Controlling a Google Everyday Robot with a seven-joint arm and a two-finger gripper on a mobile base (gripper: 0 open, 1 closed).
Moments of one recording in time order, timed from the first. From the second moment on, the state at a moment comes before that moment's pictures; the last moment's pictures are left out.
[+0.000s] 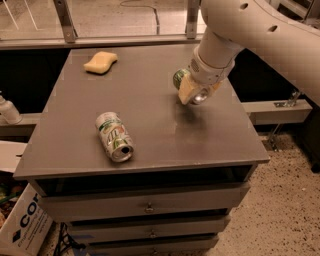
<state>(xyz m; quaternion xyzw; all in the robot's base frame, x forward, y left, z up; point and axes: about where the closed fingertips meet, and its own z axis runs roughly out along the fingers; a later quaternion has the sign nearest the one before) 0.621 -0.107 0.862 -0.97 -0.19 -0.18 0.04</state>
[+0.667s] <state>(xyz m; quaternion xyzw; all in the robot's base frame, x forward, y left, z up) 0.563 -0.107 0.865 -0.94 -0.30 -0.16 0.06</state>
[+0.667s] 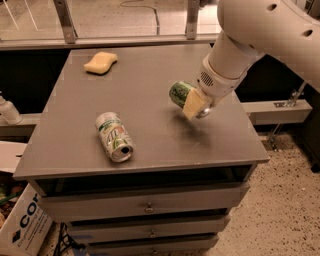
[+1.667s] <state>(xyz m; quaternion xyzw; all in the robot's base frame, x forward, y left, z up) 0.476 -0.063 0.835 -0.88 -0.45 -0.10 0.13</state>
